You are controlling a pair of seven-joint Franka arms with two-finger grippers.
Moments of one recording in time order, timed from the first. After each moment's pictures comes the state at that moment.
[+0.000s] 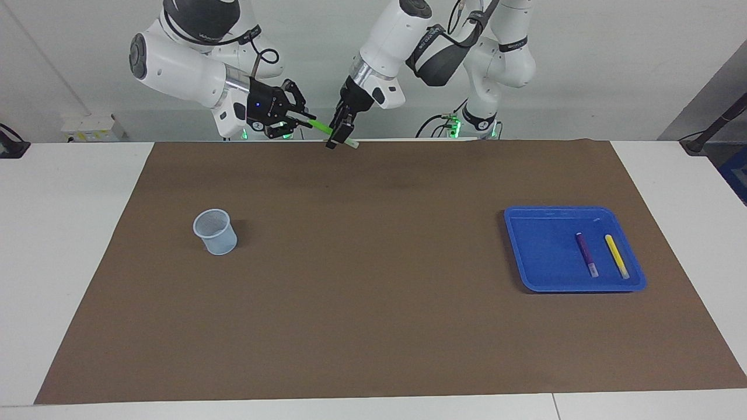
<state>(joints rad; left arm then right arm) -0.79 -0.01 -0.09 -1.88 -0.41 2.28 -2.11 -0.04 -0.20 0.13 -2.02 0.82 1.50 -0.70</state>
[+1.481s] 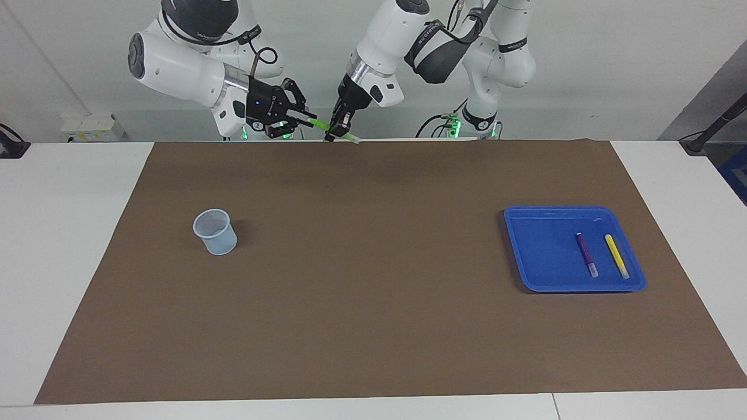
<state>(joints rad) -0.79 0.01 -0.09 -1.83 -0.40 2.22 -2.13 -0.04 -0.21 0.13 -2.02 0.84 1.50 -0.74</state>
